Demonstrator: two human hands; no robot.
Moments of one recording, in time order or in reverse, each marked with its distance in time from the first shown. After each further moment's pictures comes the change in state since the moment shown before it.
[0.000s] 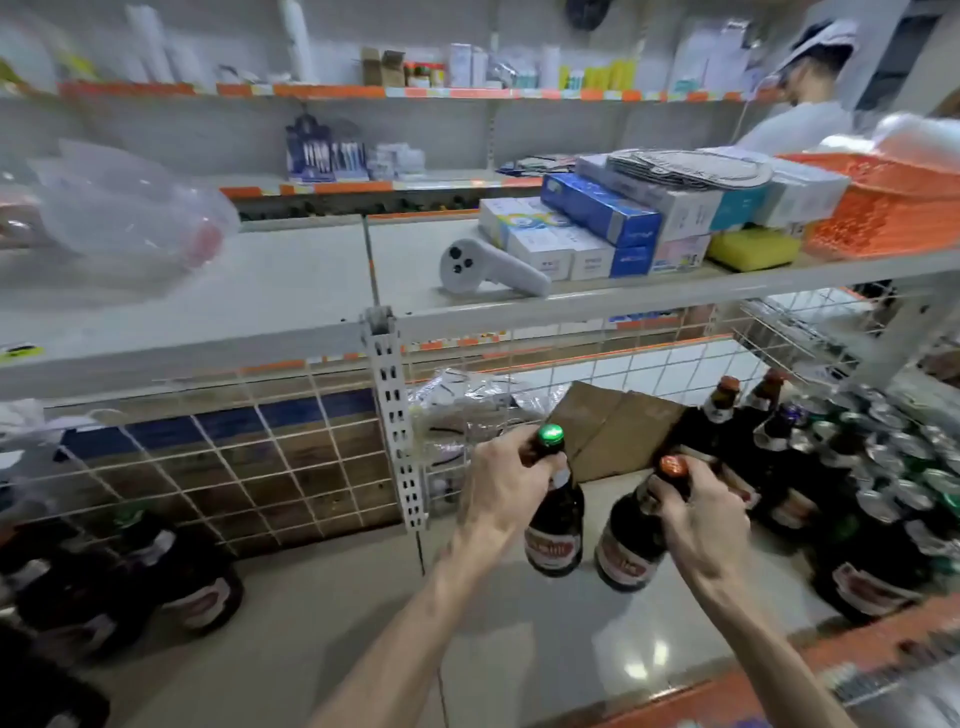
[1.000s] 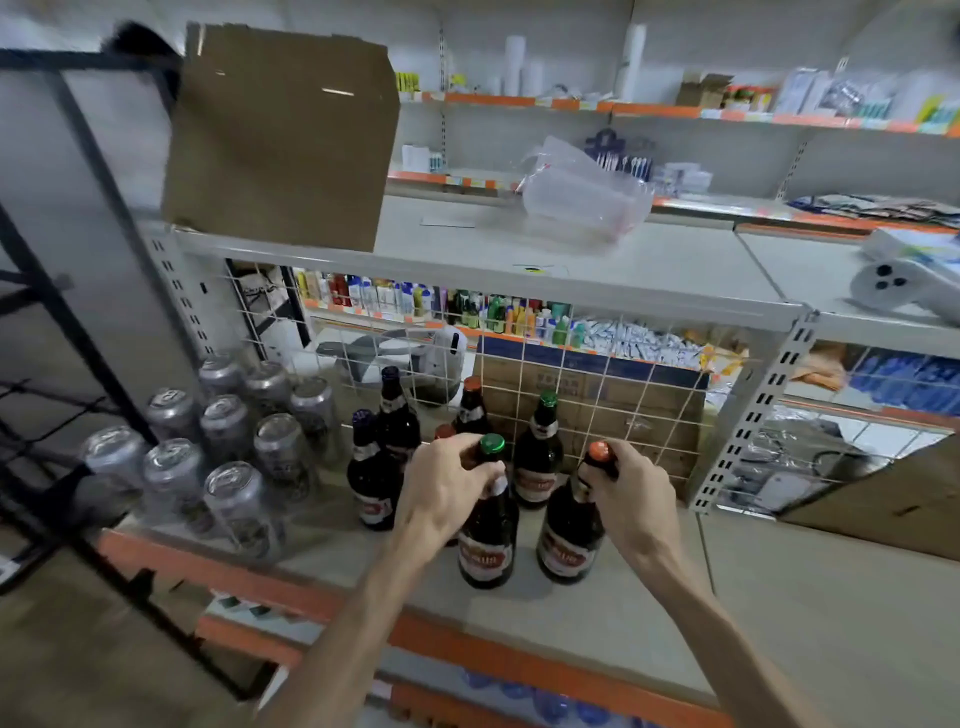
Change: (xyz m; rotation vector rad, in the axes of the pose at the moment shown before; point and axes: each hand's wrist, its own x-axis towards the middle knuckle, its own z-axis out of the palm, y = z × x) left_hand -0.220 -0.154 -0.355 0.153 0.420 -0.308; right_hand -0.263 -0.279 0.148 0.137 -0.470 -0.466
